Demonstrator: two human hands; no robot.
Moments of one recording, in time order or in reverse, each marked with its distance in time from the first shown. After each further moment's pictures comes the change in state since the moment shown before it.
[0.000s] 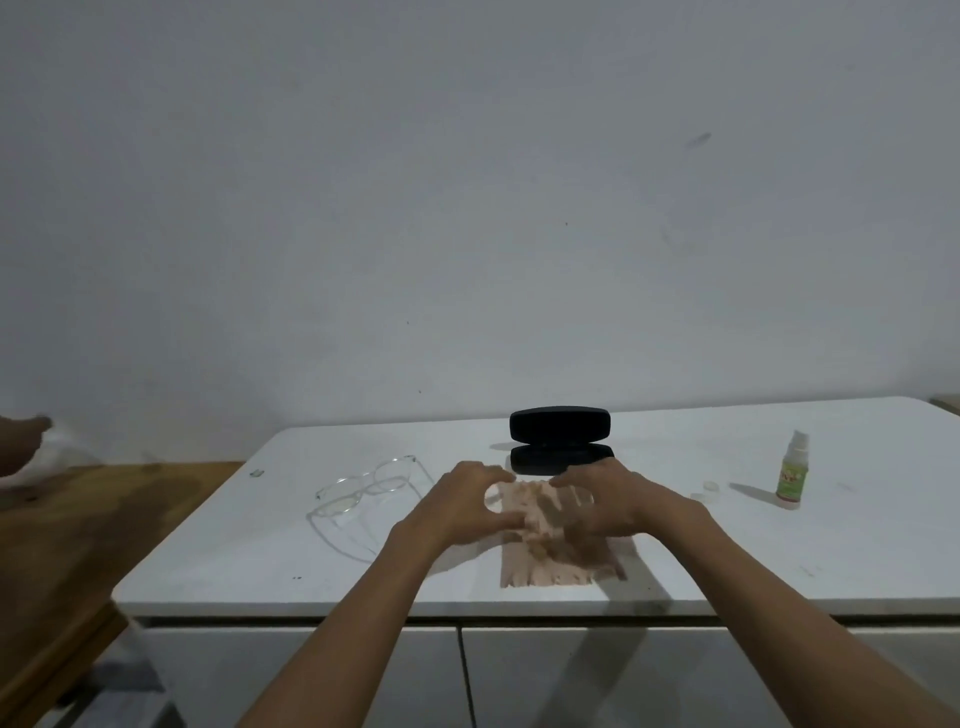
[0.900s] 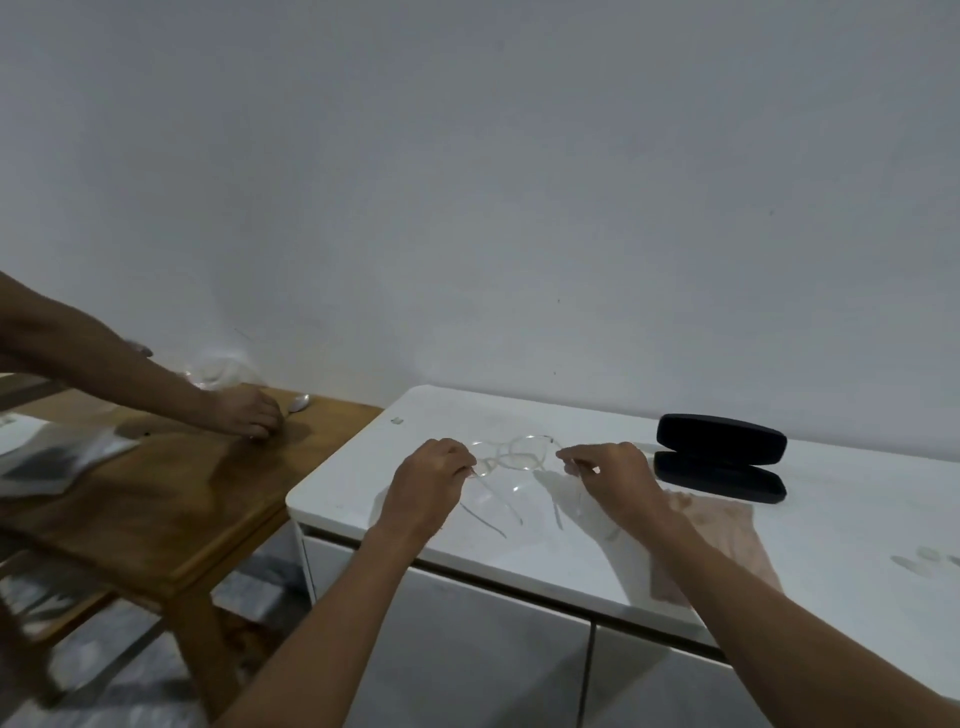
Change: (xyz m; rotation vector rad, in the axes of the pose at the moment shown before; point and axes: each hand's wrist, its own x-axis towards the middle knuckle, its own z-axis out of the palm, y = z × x) left_hand -0.095 -0.162 -0.033 0.146 0.712 -0.061; right_hand 0.107 -0.124 0.070 0.284 0.482 -0.311
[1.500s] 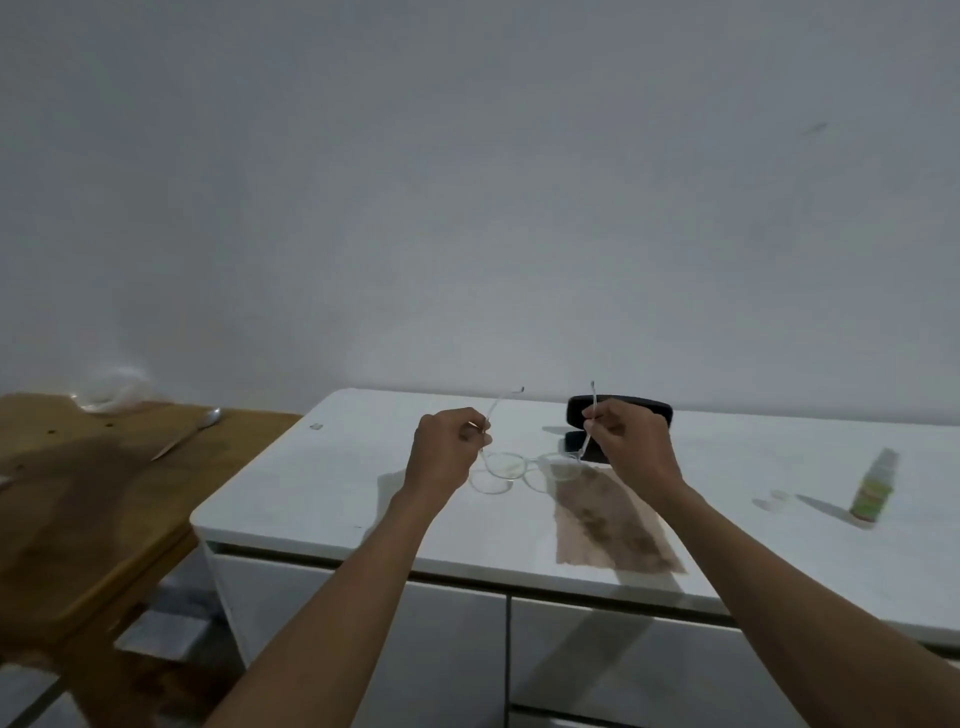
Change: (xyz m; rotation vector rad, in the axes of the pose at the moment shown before) left_hand 0.052 0.104 0.043 -0.548 -0.136 -0.335; right_hand -0.042 0.054 -0.100 0.208 0.296 0.206
